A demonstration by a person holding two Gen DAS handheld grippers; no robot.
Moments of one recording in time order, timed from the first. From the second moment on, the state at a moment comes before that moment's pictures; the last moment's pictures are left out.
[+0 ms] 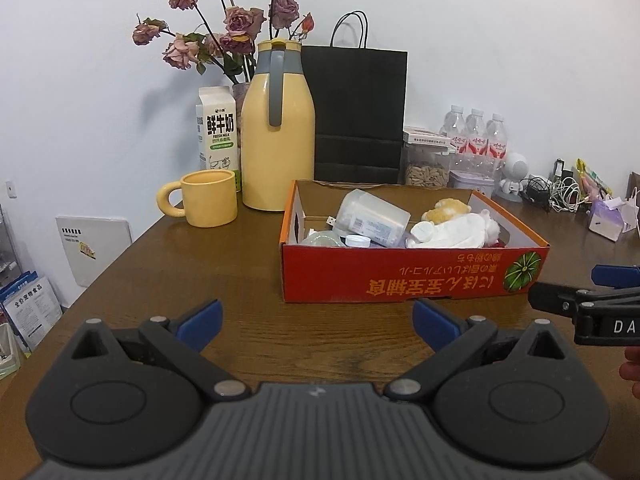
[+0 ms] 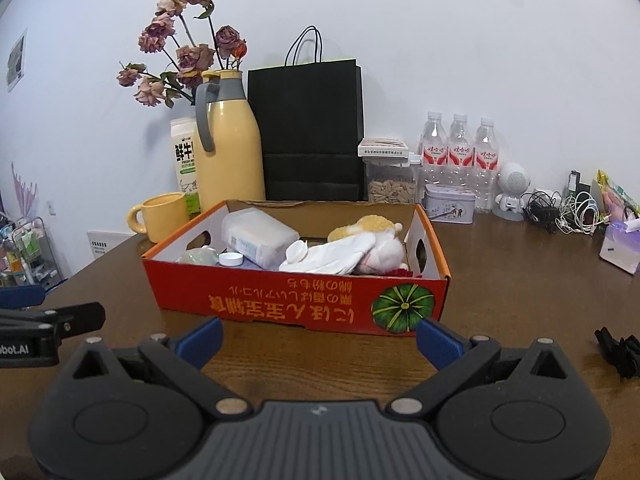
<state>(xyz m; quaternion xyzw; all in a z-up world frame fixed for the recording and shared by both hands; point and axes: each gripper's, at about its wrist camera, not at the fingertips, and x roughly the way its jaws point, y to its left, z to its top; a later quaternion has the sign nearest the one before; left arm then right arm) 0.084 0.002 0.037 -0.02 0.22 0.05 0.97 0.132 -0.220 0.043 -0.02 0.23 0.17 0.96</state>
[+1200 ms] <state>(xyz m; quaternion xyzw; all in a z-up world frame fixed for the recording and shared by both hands) 0.080 0.002 0.035 -0.03 0.23 0.05 0.97 0.126 -0.223 0.043 -0.02 0.23 0.17 0.96</state>
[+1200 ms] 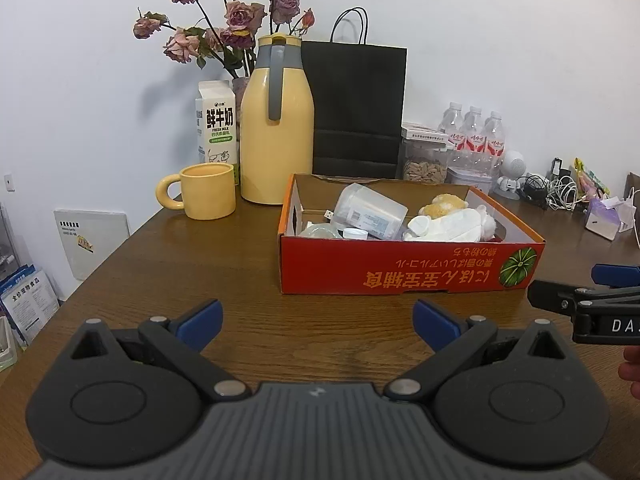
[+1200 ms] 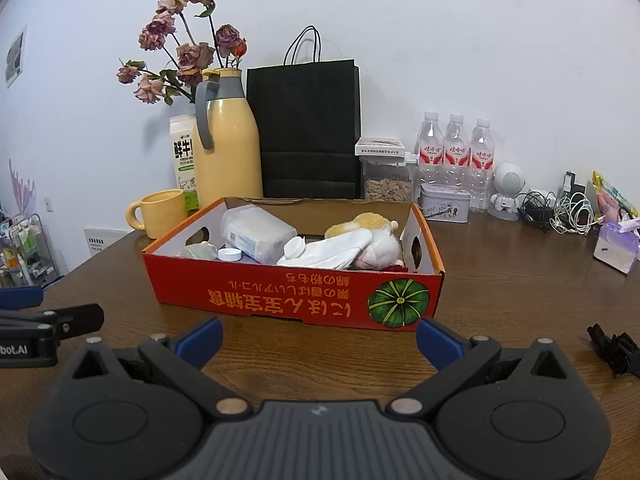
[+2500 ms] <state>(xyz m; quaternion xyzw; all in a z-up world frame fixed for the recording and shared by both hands) 0.079 0.001 0.031 -0.03 0.23 0.05 0.97 0.127 -0.224 0.042 -0.02 0.23 0.16 0.96</state>
